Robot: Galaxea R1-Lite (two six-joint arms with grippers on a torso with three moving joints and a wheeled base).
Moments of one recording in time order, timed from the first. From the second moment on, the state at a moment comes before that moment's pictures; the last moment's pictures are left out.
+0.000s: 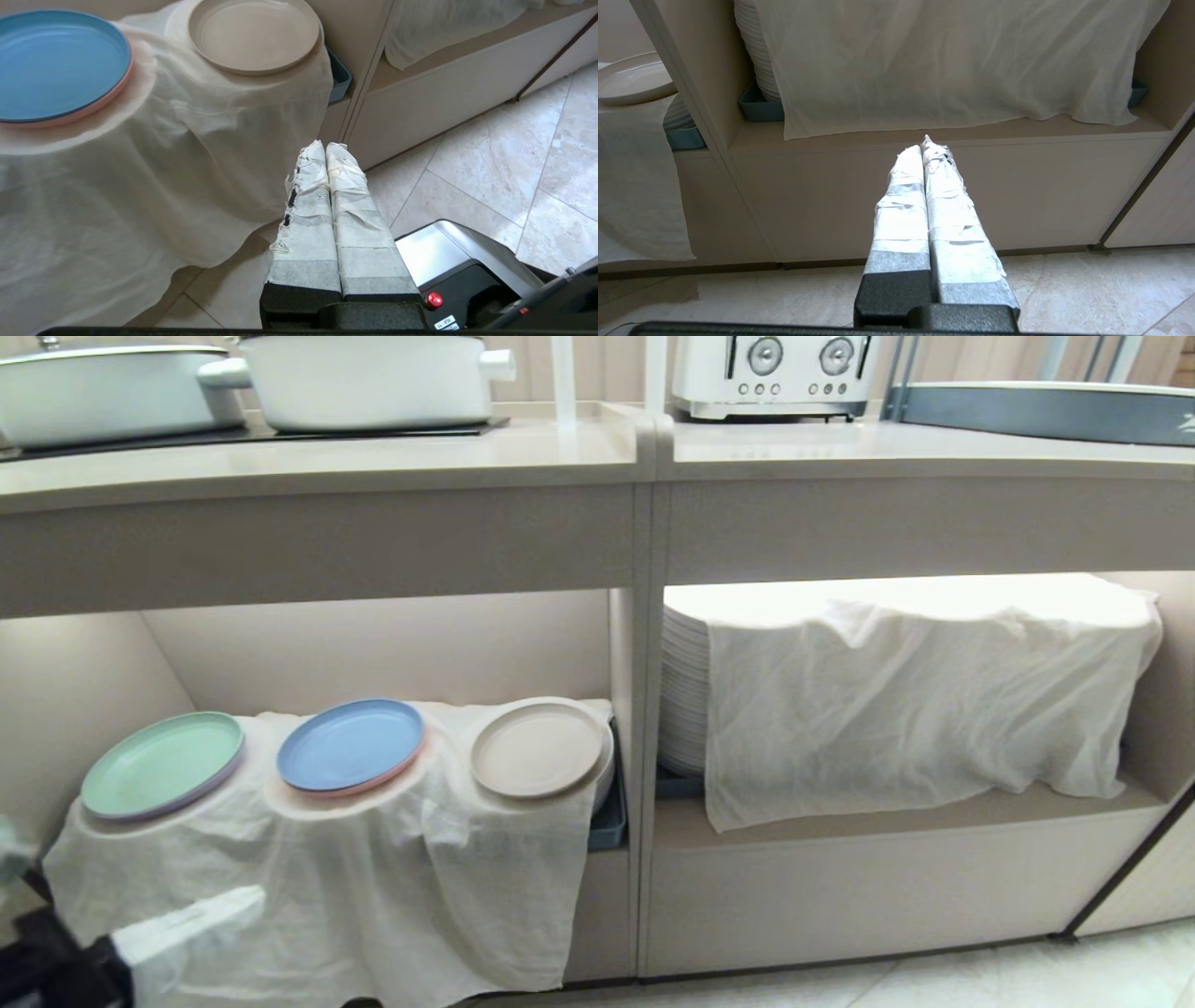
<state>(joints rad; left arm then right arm) -0.07 0.87 -0.26 -0.27 -0.41 0.01 0.00 0.00 0.00 0.00 0.00 0.00</state>
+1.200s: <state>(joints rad) -0.32 1.98 -0.36 -1.15 0.00 -0.14 0.00 0.00 0.00 0.00 0.00 0.00</state>
